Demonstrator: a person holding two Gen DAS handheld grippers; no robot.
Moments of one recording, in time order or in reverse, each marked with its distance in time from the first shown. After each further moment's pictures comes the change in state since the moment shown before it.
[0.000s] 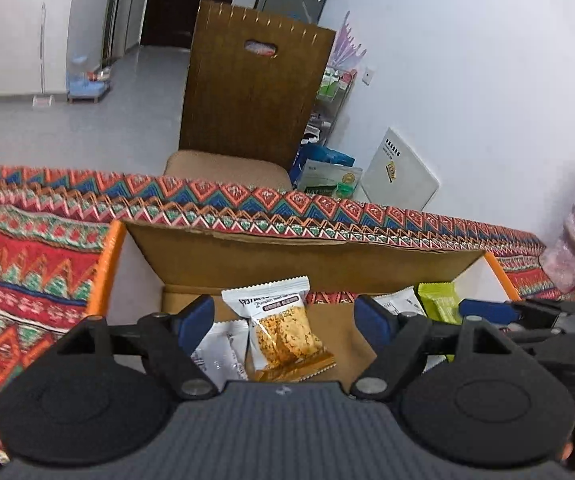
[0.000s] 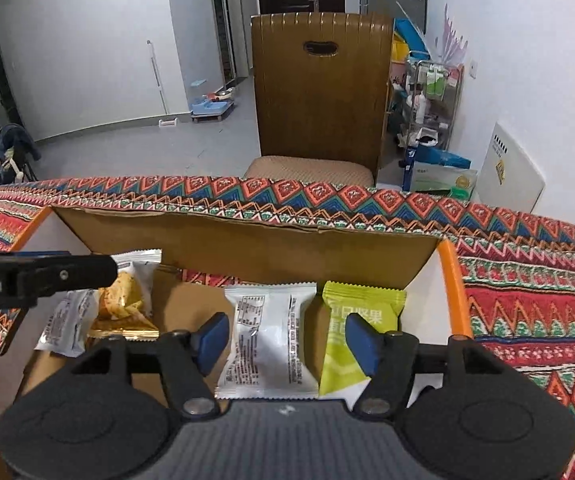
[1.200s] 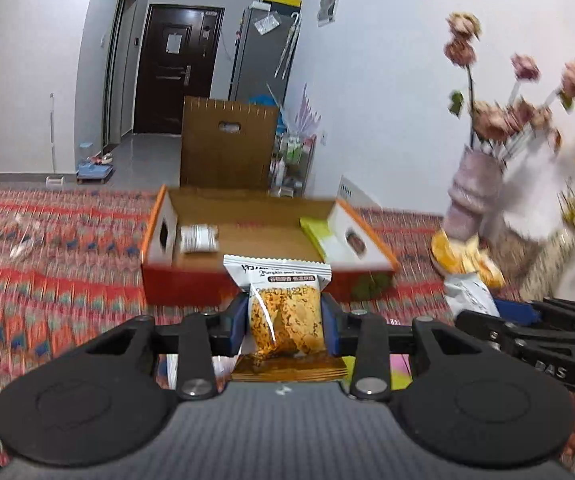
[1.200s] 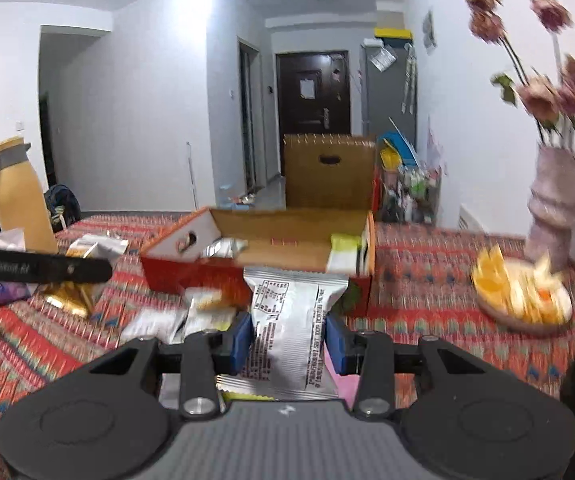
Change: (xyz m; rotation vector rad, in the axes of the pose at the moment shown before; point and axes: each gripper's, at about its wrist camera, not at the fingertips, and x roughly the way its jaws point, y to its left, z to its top) left arm -0.273 -0.091 -0.196 0.109 -0.255 0.003; right arm -0.296 0.030 -0.246 -0.057 -0.387 0.032
